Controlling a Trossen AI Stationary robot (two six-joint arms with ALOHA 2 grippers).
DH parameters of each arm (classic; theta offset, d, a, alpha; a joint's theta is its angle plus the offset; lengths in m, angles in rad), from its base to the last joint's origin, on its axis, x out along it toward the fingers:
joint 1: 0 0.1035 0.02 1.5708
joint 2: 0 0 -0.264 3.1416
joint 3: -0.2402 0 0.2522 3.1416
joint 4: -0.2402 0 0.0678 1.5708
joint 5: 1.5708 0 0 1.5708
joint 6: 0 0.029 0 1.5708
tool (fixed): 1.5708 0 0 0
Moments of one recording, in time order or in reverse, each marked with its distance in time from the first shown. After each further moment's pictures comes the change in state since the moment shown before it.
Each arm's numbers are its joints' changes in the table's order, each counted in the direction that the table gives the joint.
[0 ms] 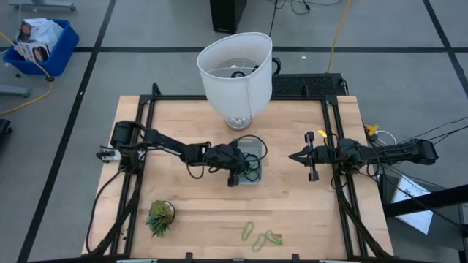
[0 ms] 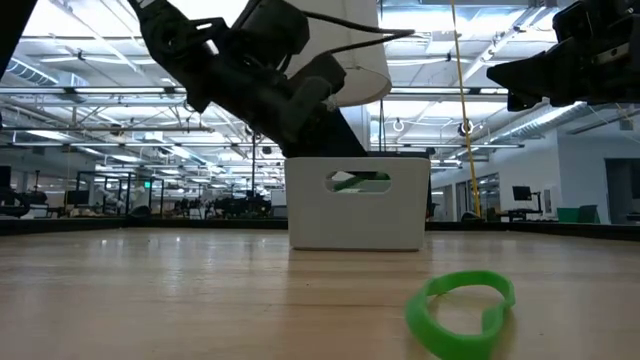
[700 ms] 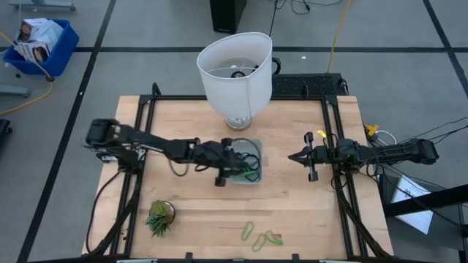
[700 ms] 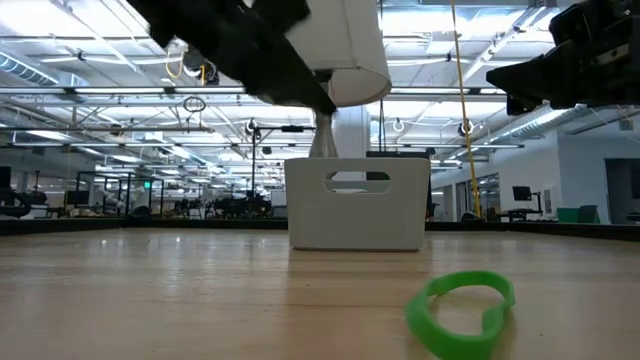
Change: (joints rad) left arm -0.043 0.256 0.006 -0.279 -0.020 0.235; right arm 0.000 -0.018 0.000 -0.001 -0.003 0.027
